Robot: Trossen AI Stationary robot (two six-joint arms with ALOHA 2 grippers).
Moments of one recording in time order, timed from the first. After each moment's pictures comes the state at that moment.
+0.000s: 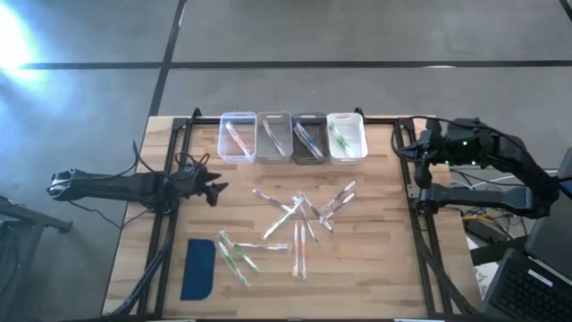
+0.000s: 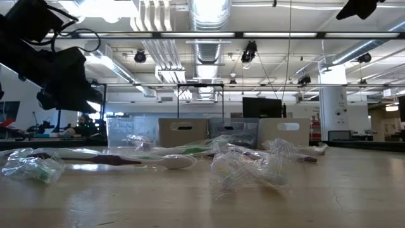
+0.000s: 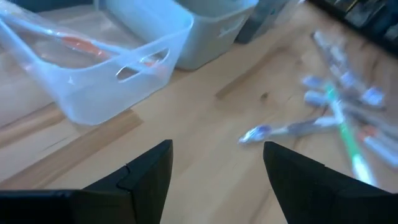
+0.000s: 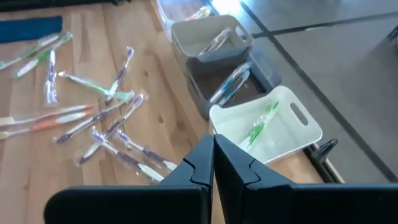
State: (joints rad) left arm 0.00 0.47 0.19 -0.37 -0.44 -0.65; right arm -0.33 0.61 1.13 -1.15 0.05 -0.03
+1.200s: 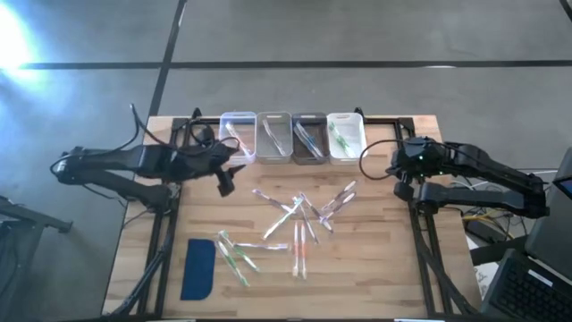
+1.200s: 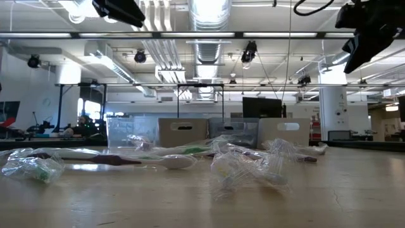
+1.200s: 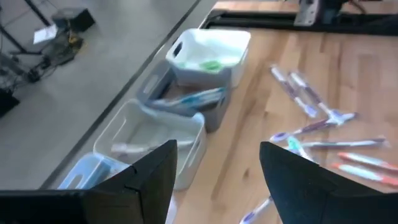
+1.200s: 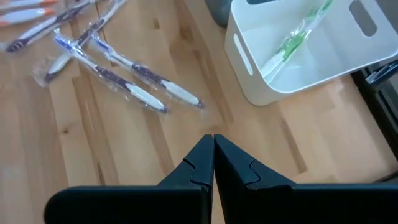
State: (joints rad) left arm -0.06 0.97 1.07 -0.66 -0.51 -0.12; right arm -0.33 0.61 0.79 -1.13 0.05 -0.03
